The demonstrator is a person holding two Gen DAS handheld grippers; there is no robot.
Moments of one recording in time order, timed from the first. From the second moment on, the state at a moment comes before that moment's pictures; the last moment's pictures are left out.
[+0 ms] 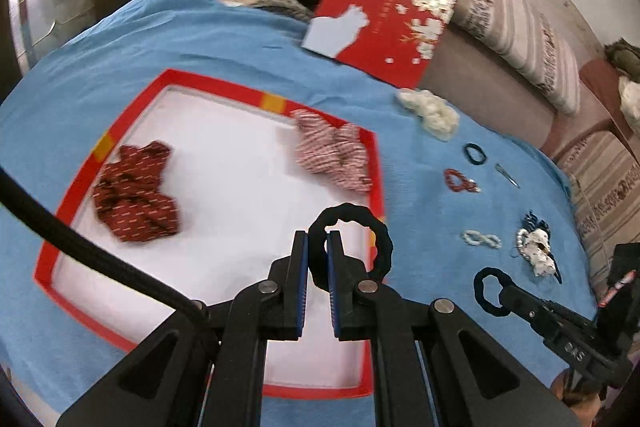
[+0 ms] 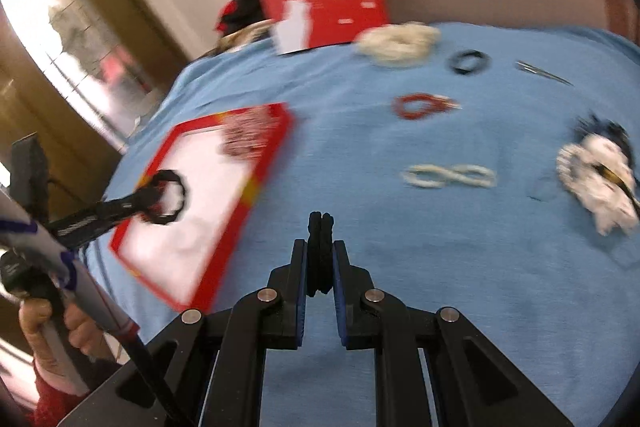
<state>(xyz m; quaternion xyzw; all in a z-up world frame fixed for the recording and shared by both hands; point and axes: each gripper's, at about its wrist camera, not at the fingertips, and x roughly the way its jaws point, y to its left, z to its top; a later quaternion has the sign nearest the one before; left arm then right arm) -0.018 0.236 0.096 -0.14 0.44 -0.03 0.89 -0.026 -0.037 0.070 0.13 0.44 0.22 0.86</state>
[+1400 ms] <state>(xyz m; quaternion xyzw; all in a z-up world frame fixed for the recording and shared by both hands) -0.043 0.330 0.106 -0.21 0.44 0.13 0.87 -0.048 0.102 0.079 0.00 0.45 0.28 0.85</state>
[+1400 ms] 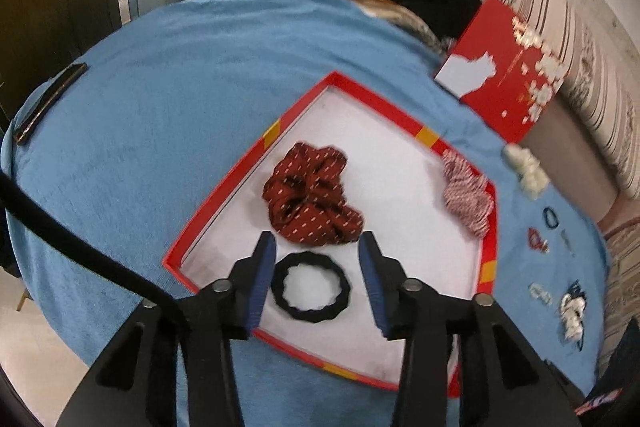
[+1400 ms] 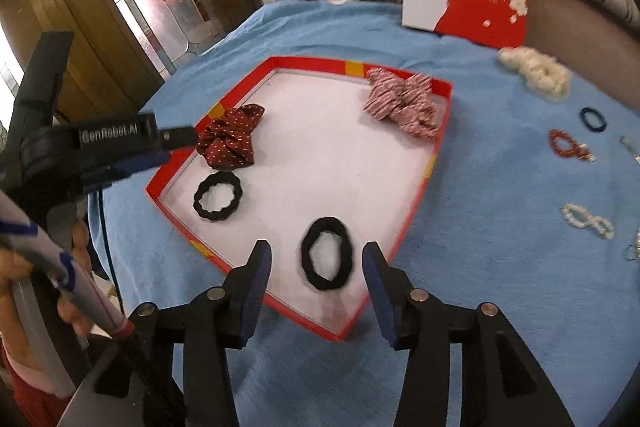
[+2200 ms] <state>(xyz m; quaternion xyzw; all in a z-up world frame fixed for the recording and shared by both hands) -0.018 0.197 0.116 -0.10 0.42 0.06 0.90 -0.058 -0.113 0.068 0.07 0.44 0.11 0.89</state>
